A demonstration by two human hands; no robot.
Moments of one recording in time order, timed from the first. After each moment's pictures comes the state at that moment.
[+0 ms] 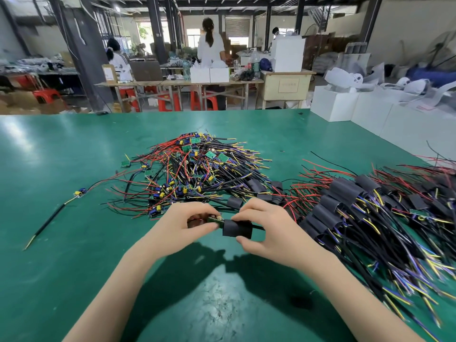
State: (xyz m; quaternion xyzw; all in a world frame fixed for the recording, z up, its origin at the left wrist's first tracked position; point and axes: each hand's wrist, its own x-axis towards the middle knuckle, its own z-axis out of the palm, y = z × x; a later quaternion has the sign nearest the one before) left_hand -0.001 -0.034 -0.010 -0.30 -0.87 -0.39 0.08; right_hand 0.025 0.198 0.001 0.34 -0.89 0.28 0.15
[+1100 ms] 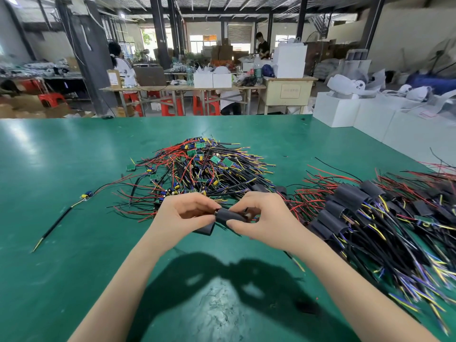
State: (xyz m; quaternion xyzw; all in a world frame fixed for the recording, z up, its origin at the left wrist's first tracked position) left_hand 0.002 -0.037 0.002 -0.25 -0.75 -0.61 0.07; right_hand 0.012 0.175 0.025 0.29 -0.87 0.38 0.14
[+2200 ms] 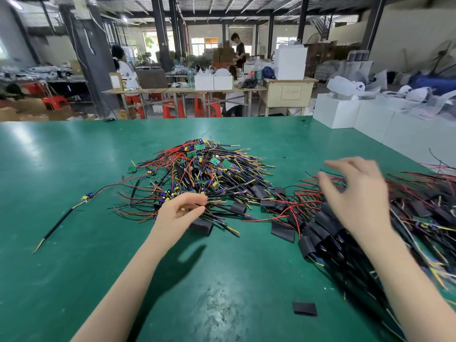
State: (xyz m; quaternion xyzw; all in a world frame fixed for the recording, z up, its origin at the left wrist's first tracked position) left_hand -0.021 -0.042 -0.024 -0.14 -0.80 -0.57 0.13; right_hand 0.005 0.290 0.040 0.03 -0.87 0.16 0.47
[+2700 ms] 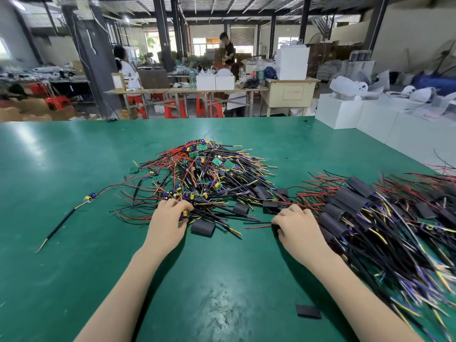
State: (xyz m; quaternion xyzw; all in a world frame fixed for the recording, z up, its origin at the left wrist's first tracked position) left_hand -0.040 -0.067 -0.049 -0.09 -0.96 -0.20 0.19; right_hand -0.013 0.228 -0.034 0.12 -0.98 -0.07 0.12
